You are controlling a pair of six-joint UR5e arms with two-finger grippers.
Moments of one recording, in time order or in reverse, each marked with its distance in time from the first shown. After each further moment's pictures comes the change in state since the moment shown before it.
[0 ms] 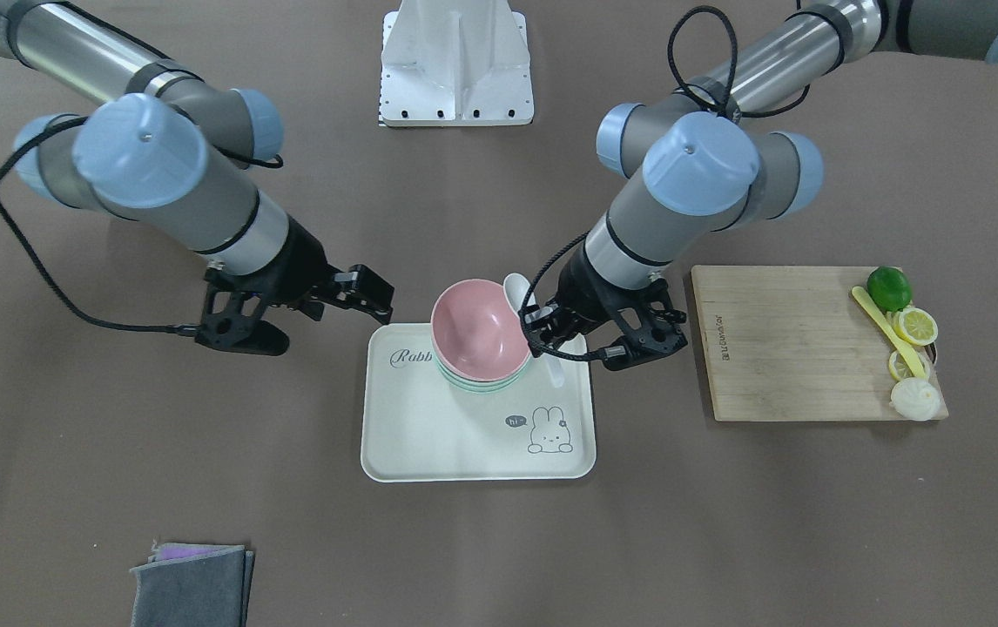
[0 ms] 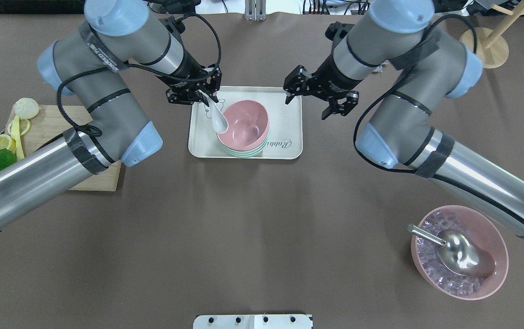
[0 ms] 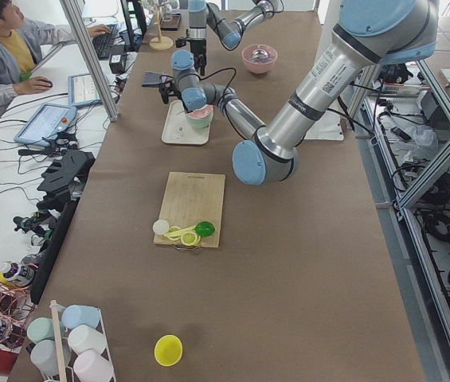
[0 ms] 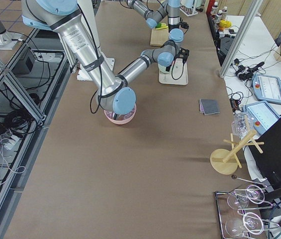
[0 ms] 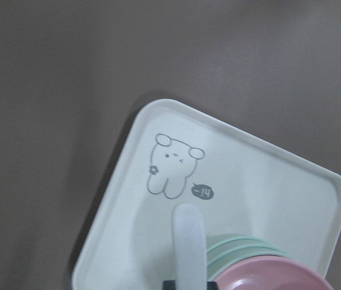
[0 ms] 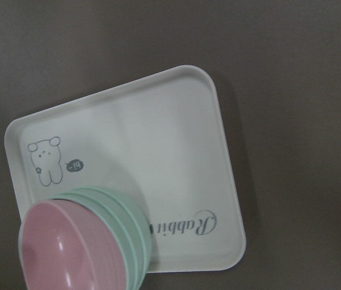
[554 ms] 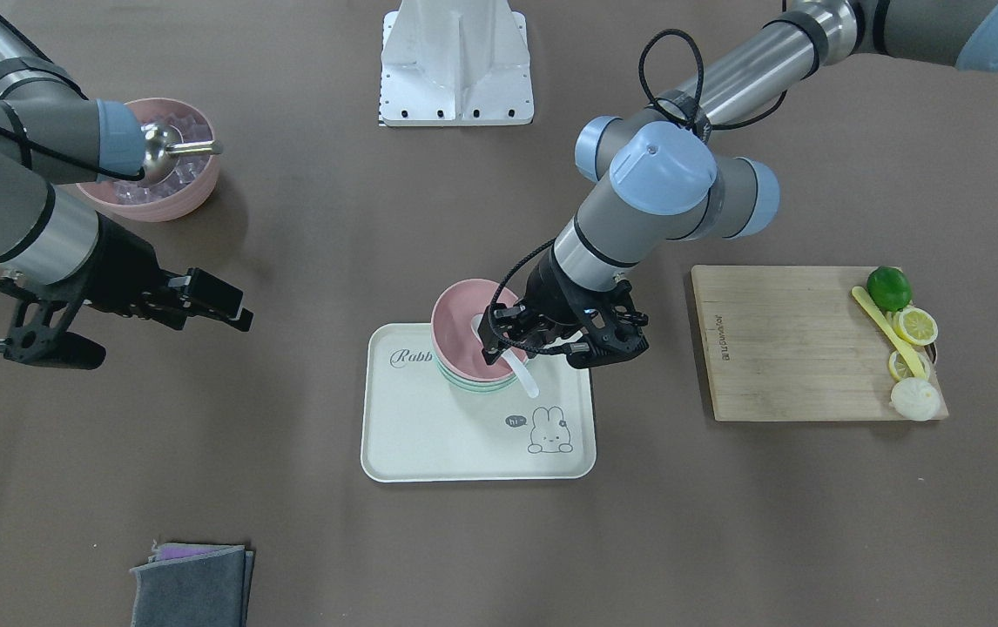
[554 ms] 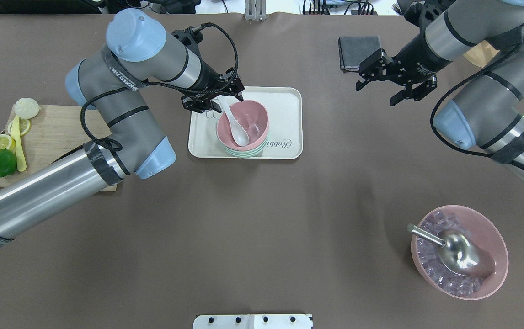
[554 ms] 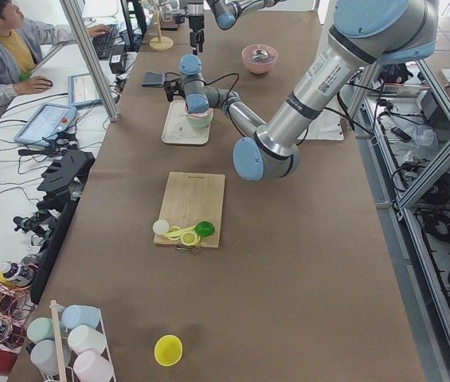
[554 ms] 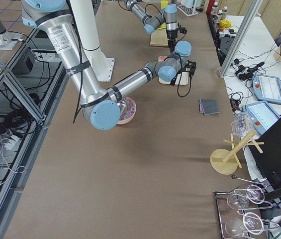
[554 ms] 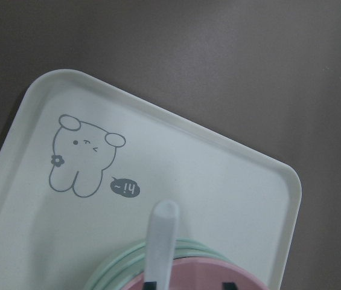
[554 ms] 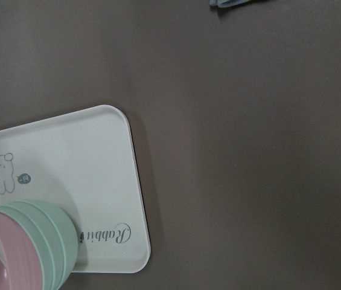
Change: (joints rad) left arm 0.020 0.036 0.010 -0.148 0.030 -0.011; right arm 0.158 -0.164 0.069 -0.003 0.112 -0.163
